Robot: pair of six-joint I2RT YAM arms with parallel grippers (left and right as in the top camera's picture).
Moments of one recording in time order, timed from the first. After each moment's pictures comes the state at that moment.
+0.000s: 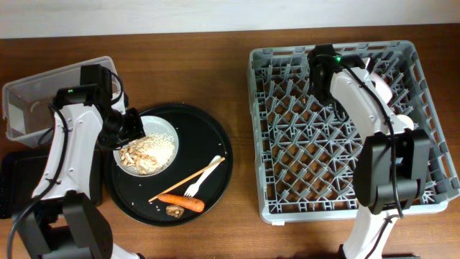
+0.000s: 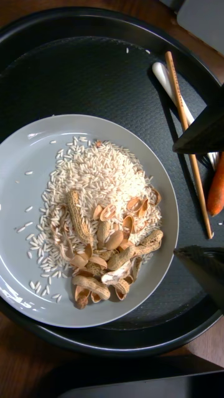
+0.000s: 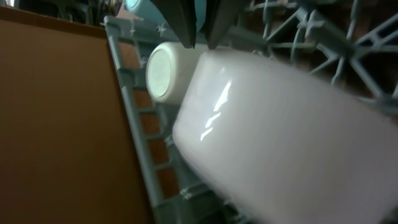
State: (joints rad) left arm 0.11 1.72 1.43 -1.16 0.14 -0.21; right arm 0.11 2.04 1.67 -1.20 0.93 0.44
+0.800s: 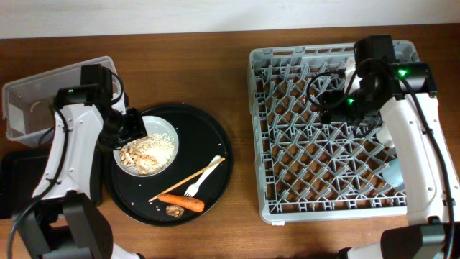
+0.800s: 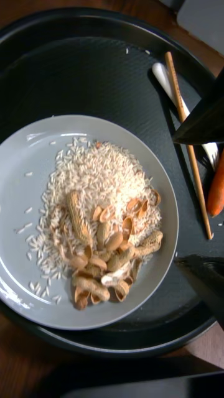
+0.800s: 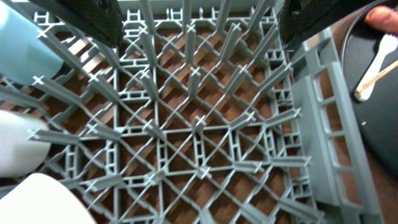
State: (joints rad) left arm 0.10 1.72 1.43 -1.16 0.14 -0.21; right arm 0.03 1.62 1.66 -1.37 -0.07 0.13
